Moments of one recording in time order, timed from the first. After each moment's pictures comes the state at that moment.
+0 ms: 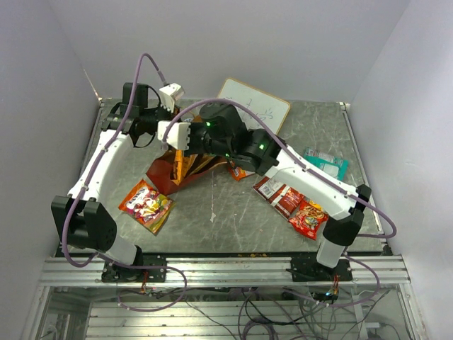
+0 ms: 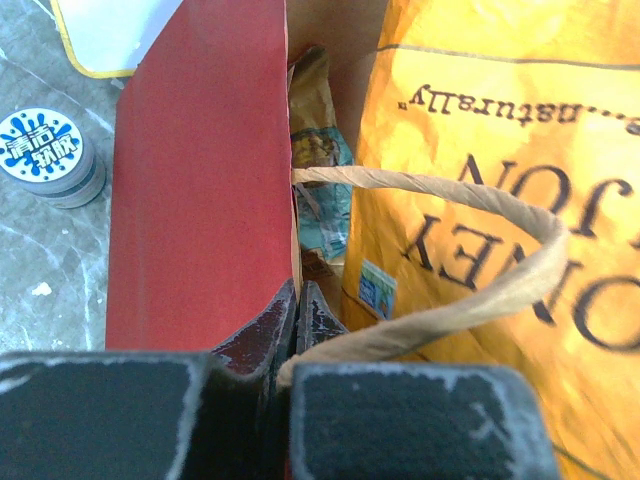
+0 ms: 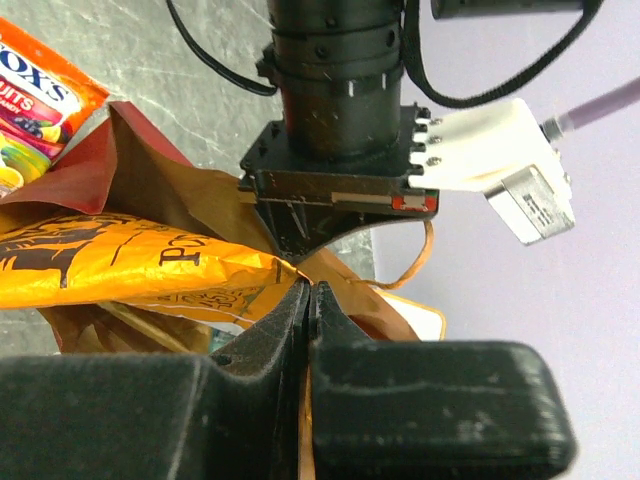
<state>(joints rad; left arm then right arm) -0.18 1.51 1.46 -0.62 0.70 0.15 1.06 1.77 2.03 -0.63 0.07 -0.84</state>
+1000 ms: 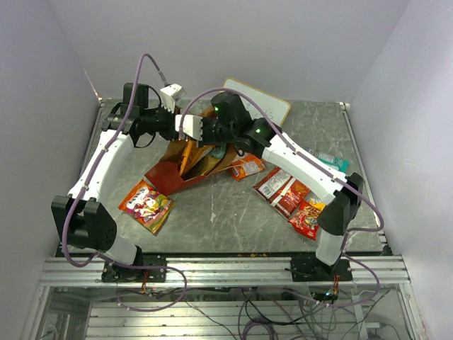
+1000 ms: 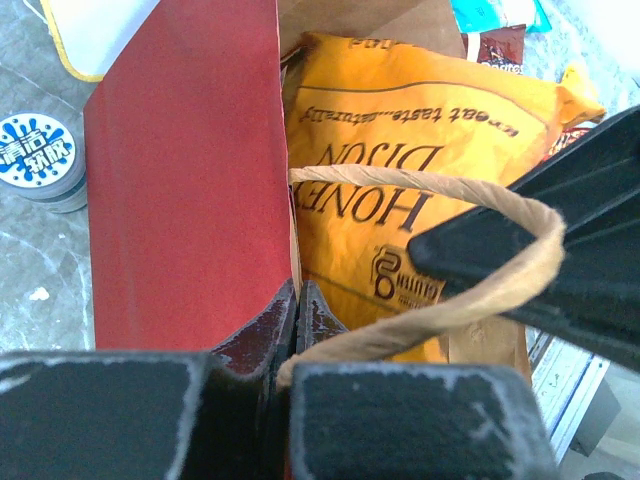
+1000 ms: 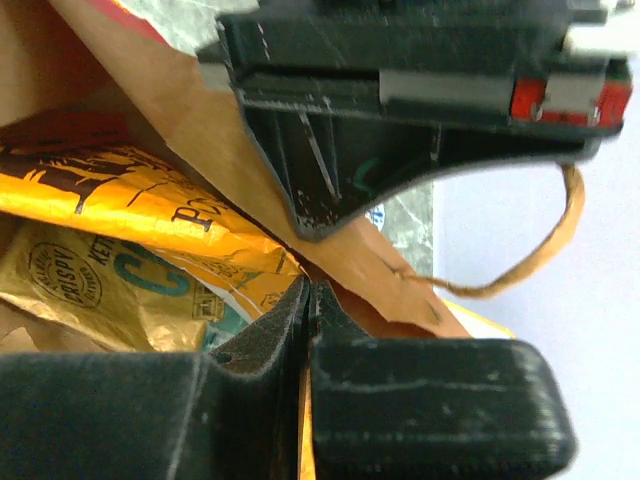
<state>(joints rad) -0.19 1.51 1.46 -0.62 0.71 0.16 0.86 1.83 1.91 -0.59 -0.21 -0.90</state>
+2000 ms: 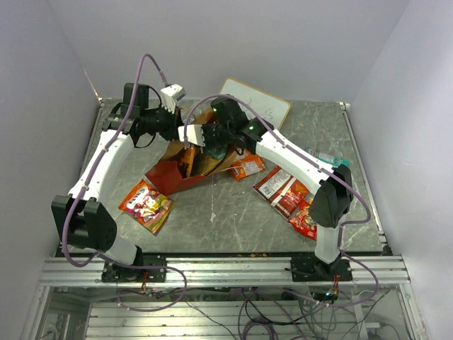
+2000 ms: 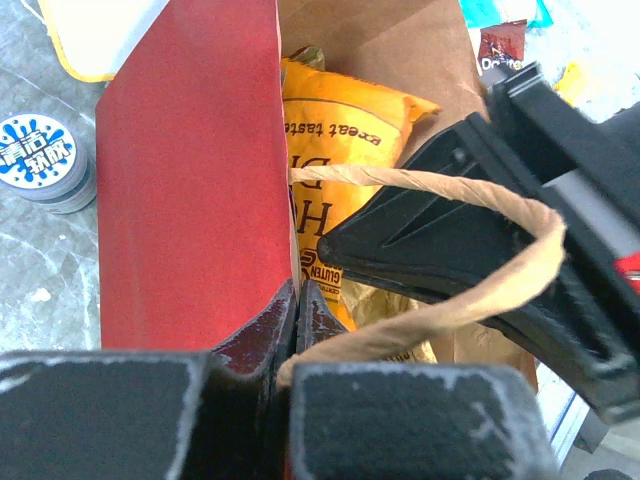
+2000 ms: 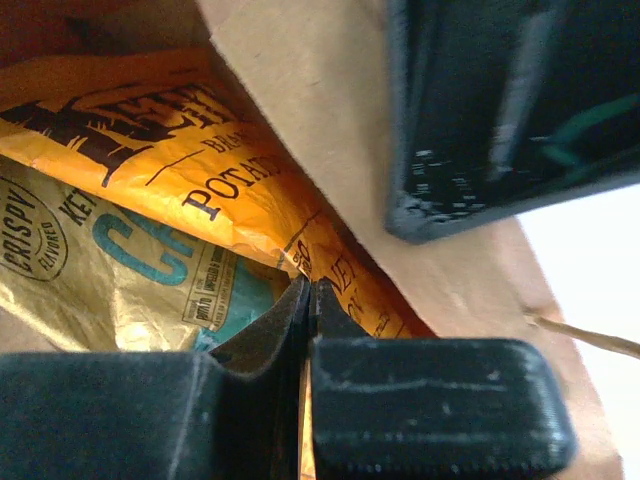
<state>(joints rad) -0.19 1.51 1.46 -0.62 0.71 0.17 0.79 1.92 1.83 -0.57 -0.38 -1.08</state>
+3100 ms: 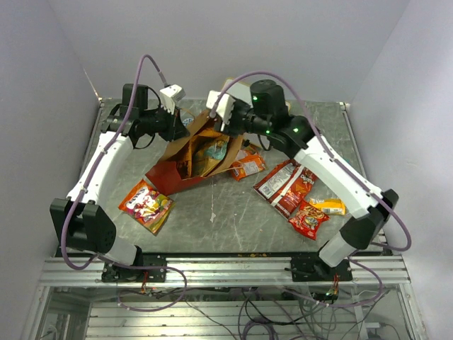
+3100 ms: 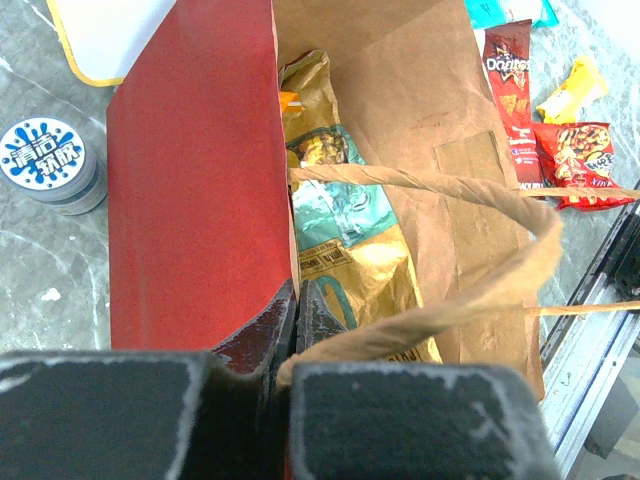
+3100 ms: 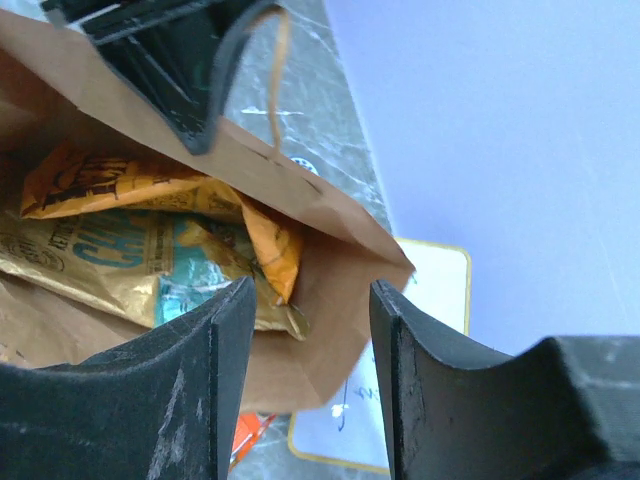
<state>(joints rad) -0.19 1.49 1.45 -0.61 0.70 0.18 0.76 1.62 1.79 -0.53 -0.23 -0.76</state>
